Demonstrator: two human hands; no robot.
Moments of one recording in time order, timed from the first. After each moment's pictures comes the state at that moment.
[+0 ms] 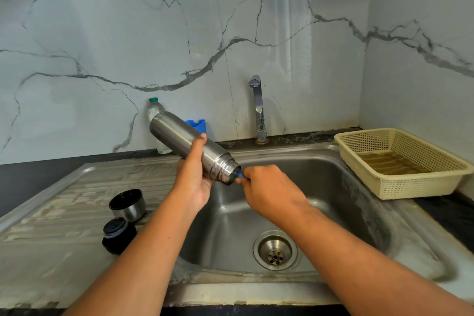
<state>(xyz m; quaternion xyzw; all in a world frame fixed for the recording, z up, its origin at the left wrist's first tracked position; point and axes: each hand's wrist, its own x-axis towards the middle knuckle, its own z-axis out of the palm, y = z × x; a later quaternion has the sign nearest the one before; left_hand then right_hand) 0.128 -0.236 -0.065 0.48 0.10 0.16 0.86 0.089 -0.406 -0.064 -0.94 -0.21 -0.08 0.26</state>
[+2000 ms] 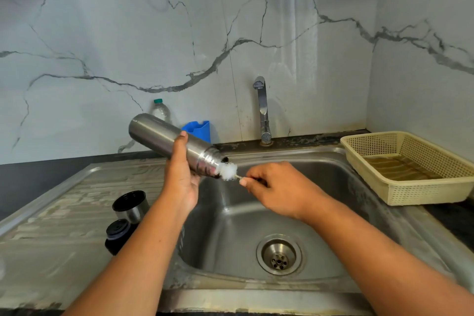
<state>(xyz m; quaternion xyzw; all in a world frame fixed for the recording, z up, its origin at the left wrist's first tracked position) 0.122 -0.215 -0.058 0.47 0.07 0.23 0.85 0.094 -0.432 -0.054 -0.88 -0.32 -0.06 0.33</state>
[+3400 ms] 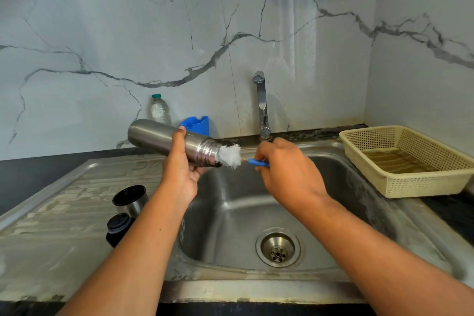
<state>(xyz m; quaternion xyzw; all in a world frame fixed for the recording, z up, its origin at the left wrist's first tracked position) 0.125 -0.213 -0.053 0.46 0.13 0.22 0.85 0.087 -0.427 -0.053 -0.91 -0.21 -0.25 0.26</state>
